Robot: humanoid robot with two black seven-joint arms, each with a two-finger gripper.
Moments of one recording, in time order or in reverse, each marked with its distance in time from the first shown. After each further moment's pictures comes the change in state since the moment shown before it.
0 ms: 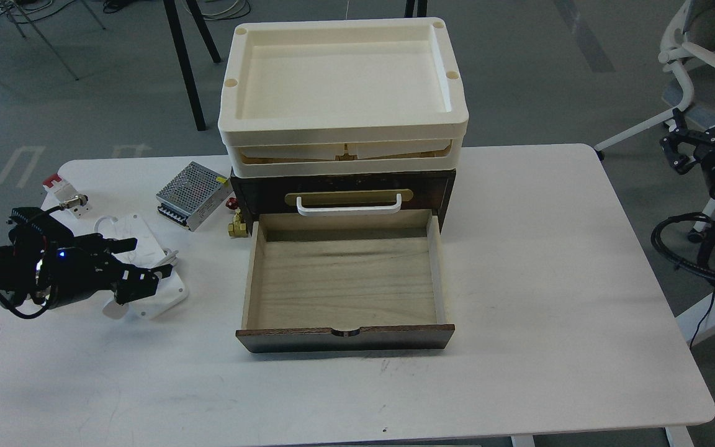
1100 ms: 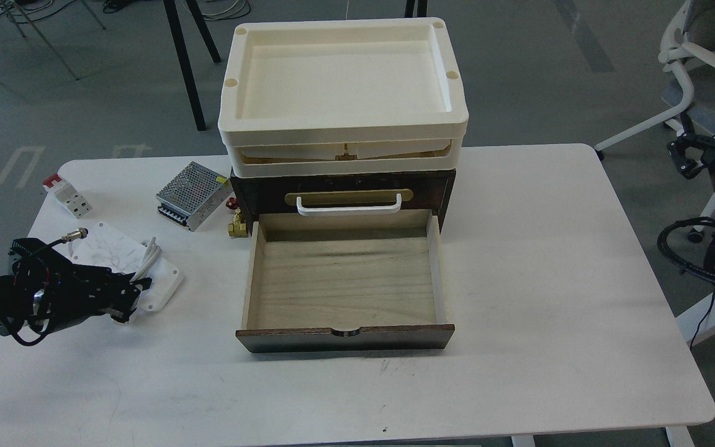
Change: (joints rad) left arm 0.050 -0.065 0.050 0.136 -0.009 0.080 0.000; right arm -0.014 -0.008 0.002 -0.002 0.000 0.000 0.001
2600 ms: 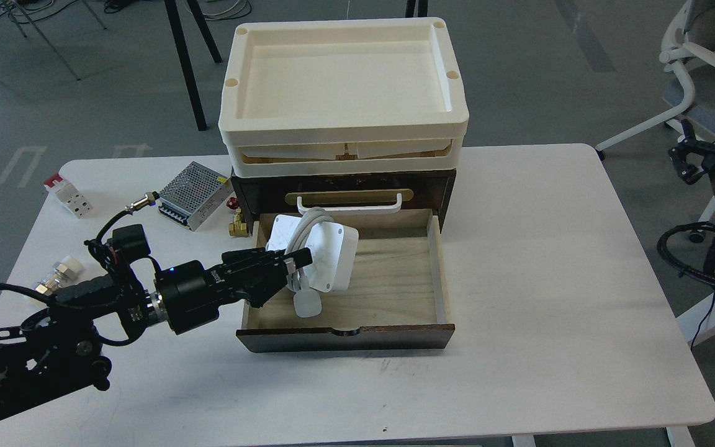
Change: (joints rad) left arm -0.017 -0.010 -0.062 -0.722 -0.387 0.045 0.000; right arm -0.003 0.013 -0.002 -0.029 -0.002 0.000 -0.001
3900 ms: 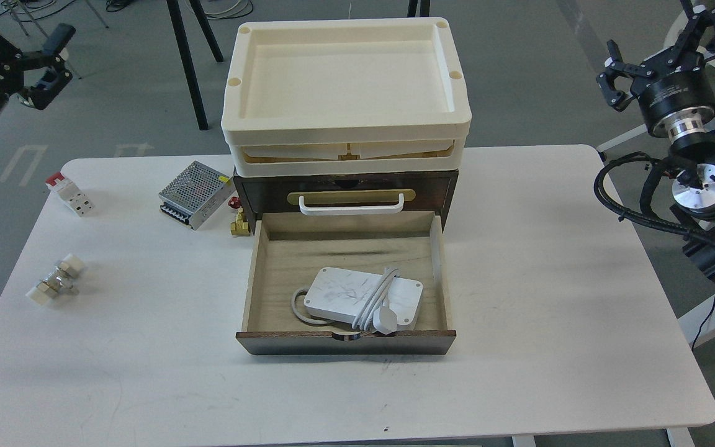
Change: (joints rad) left arm -0.037 0.097 -0.644 0.446 -1.305 -0.725 0.000; right arm 0.216 0.140 -0.013 0.017 -0.066 0.000 0.012
